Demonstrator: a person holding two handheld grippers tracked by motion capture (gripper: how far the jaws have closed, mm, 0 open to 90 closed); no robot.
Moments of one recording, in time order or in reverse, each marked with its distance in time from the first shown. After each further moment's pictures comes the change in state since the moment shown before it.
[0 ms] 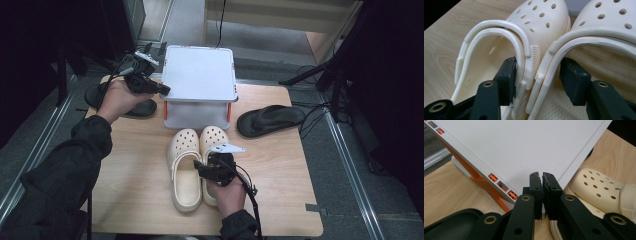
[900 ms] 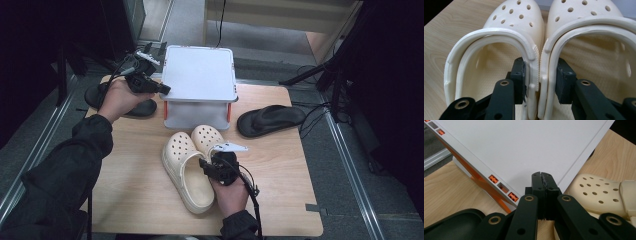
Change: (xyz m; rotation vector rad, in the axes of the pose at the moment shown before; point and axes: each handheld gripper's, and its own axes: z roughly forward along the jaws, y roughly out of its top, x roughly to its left) left arm -0.001 0.002 0.002 -0.001 0.010 -0.010; right arm -0.001 0.004 -0.009 0.024 -0.039 0.029
